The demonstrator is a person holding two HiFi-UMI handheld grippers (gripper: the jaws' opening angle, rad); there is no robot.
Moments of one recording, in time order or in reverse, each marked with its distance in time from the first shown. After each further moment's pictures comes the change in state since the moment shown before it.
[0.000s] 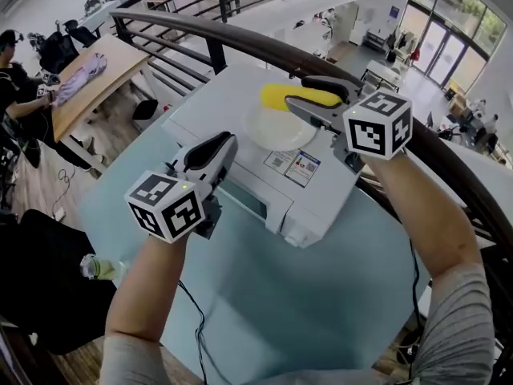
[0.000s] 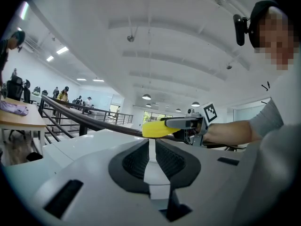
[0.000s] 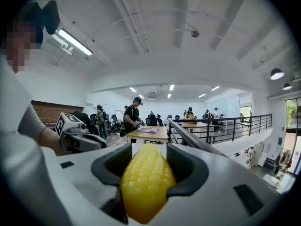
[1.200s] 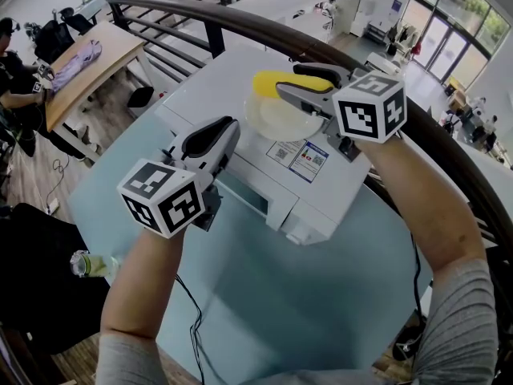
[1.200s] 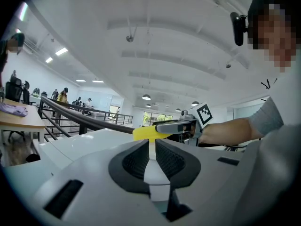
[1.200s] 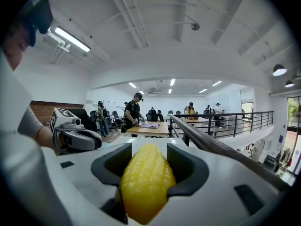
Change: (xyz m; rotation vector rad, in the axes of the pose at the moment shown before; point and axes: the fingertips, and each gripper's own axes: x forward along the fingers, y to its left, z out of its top) left arm 0.011 0.009 -0.009 0.014 -0.004 0.000; right arm 0.038 -0.007 -0.024 0.011 0.060 0.015
